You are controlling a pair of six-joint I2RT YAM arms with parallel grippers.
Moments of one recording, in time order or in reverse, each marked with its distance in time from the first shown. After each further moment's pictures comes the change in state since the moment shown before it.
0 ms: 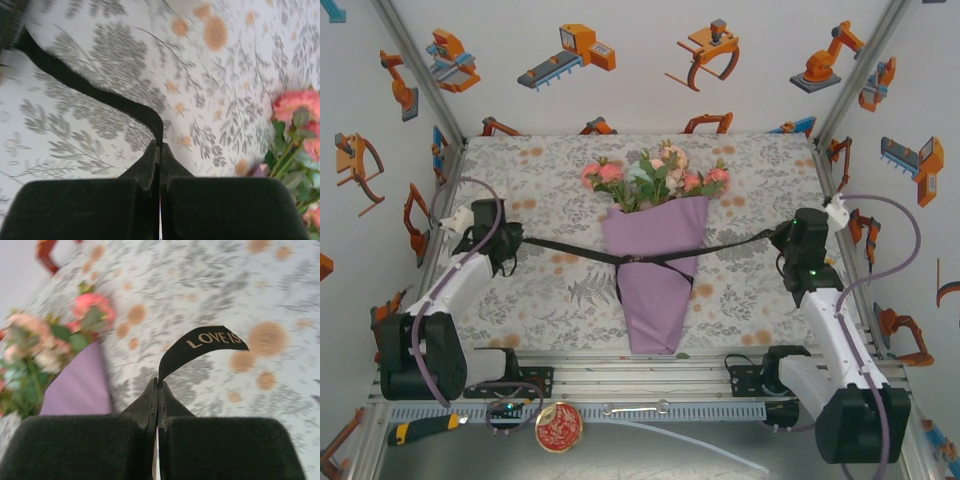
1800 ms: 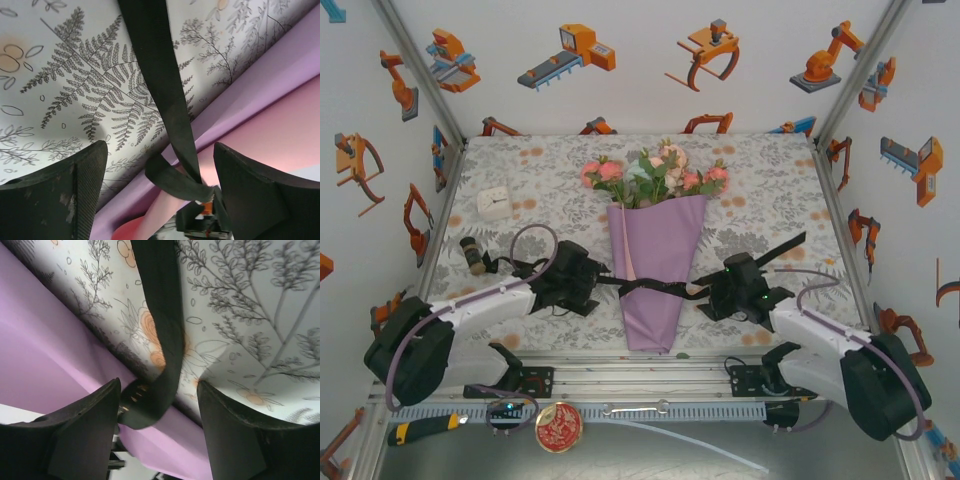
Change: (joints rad) left arm -0.689 0.016 -0.164 -0.005 0.158 -0.752; right arm 0.546 0.145 -0.296 0.006 -0.290 1.056
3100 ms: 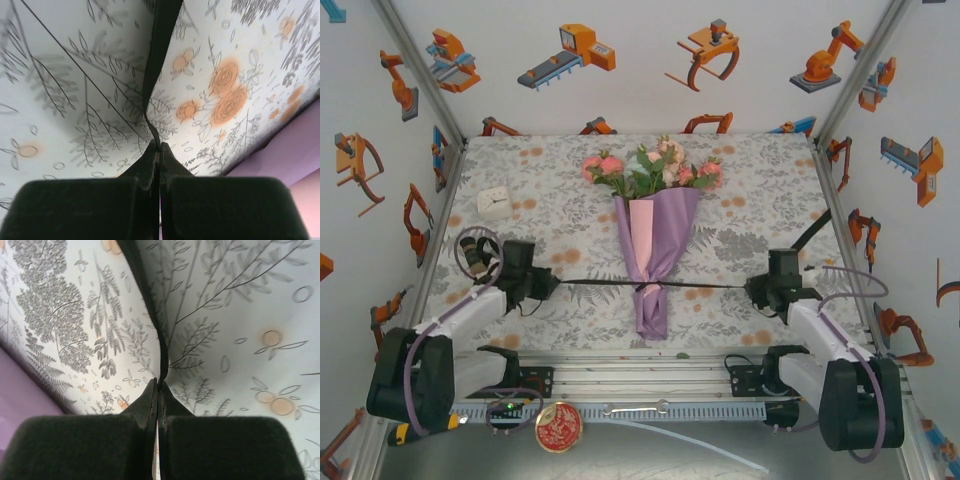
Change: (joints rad) left arm 0.485 -0.139 -0.130 -0.006 0.045 0.318; right arm -0.479 -0.084 0.000 -0.144 0.140 -0.423
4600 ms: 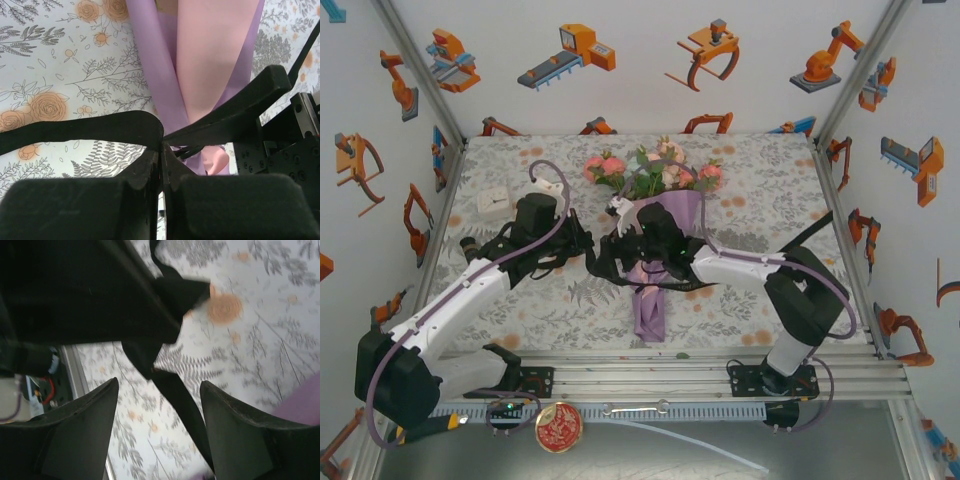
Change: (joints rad) left arm -0.304 0.009 0.445 -0.072 0.148 0.953; right arm 0.838 0.706 0.677 0.630 -0.521 -0.982
